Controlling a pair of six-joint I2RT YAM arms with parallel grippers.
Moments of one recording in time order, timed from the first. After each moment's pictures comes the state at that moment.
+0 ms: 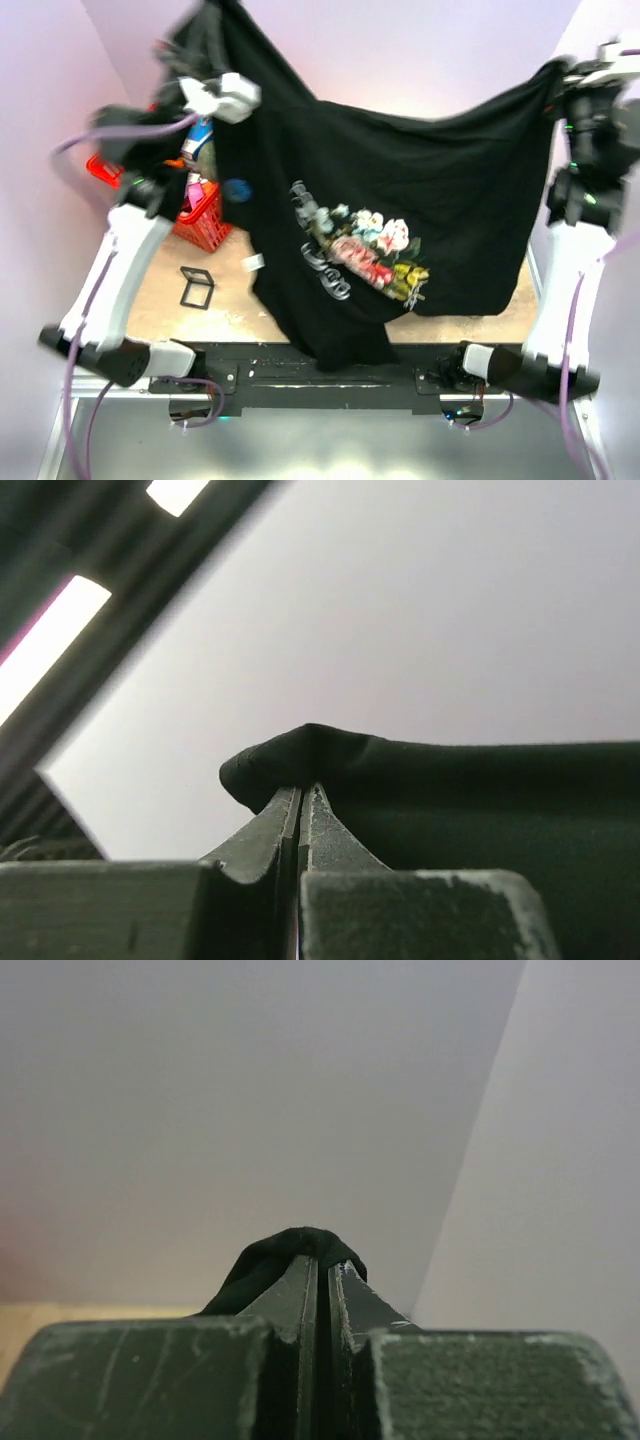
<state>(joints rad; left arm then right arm) -0.39 1.32 1.78 0.38 0.24 0.97 -0.31 1.23 1.75 -0.15 -0.24 -0.05</state>
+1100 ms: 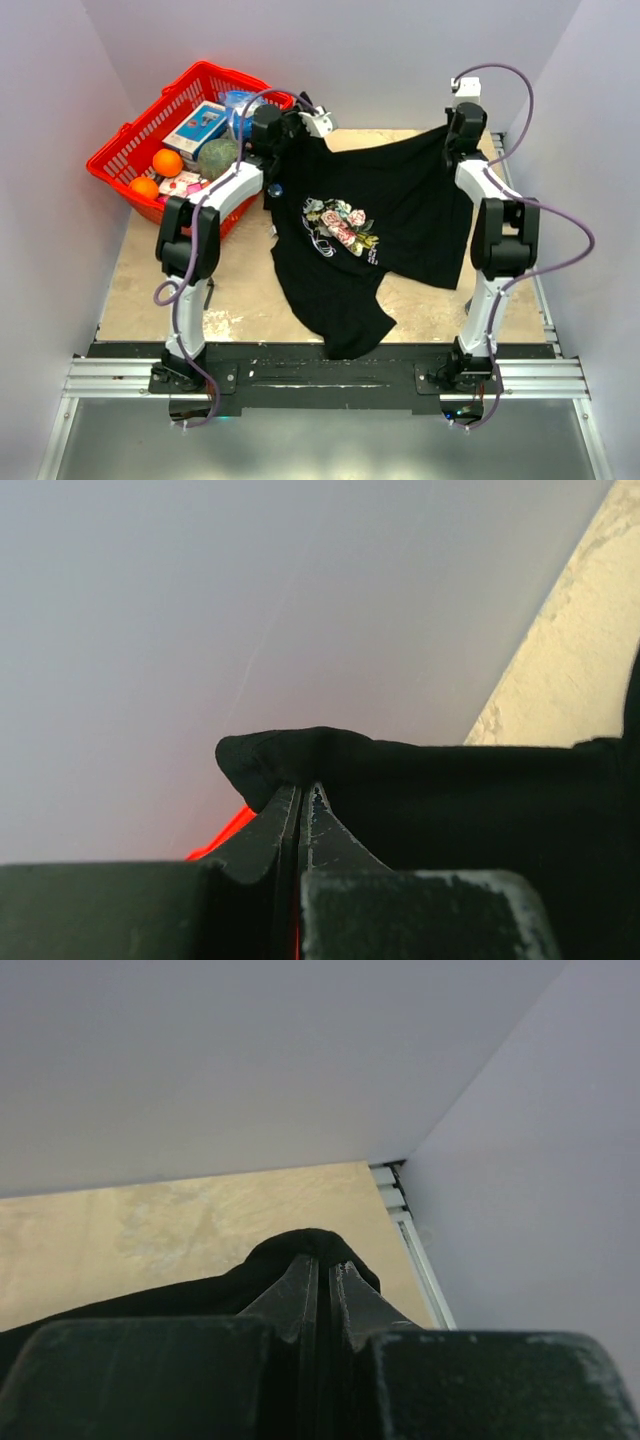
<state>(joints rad) -0.37 2.10 1.70 0.36 0.17 0.98 0.00 2.03 1.60 0.31 0.36 -0.23</state>
